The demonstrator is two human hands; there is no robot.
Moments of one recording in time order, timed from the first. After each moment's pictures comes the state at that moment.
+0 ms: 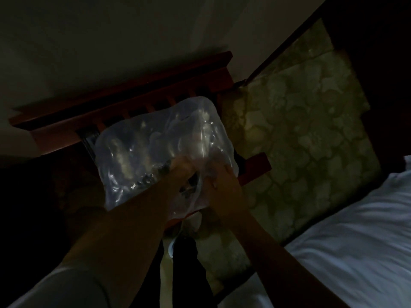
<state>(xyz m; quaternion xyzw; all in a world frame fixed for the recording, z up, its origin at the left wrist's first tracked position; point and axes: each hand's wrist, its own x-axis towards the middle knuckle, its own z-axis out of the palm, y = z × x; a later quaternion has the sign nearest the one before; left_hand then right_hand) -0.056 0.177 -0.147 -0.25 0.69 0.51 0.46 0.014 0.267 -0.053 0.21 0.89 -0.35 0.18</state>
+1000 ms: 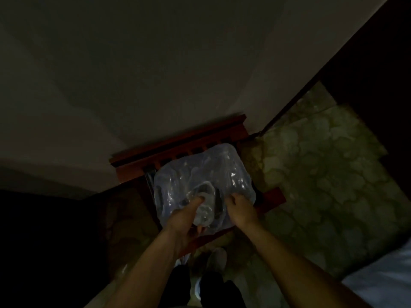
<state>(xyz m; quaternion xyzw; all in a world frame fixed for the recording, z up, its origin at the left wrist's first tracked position) 0.014 0.078 0.049 -0.43 0.42 0.69 0.40 0.015 0.237 0.009 0.29 0.83 -0.37 0.29</state>
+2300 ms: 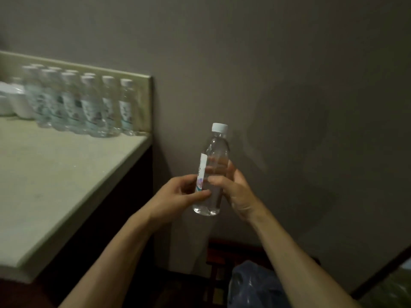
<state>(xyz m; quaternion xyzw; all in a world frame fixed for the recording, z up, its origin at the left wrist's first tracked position) 0.177 -0.202 0.366 0.04 0.75 0.65 -0.08 0.081 -0.054 0.374 -0.30 0.61 -0.71 0.17</state>
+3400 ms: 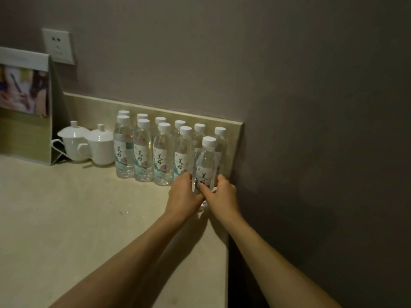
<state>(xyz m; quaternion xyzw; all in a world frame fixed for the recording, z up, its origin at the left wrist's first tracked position) 0.126 -0.508 0.389 -0.19 0.86 0.38 -0.28 0.074 -0.413 0.393 -0.23 0.85 -0.47 -0.04</state>
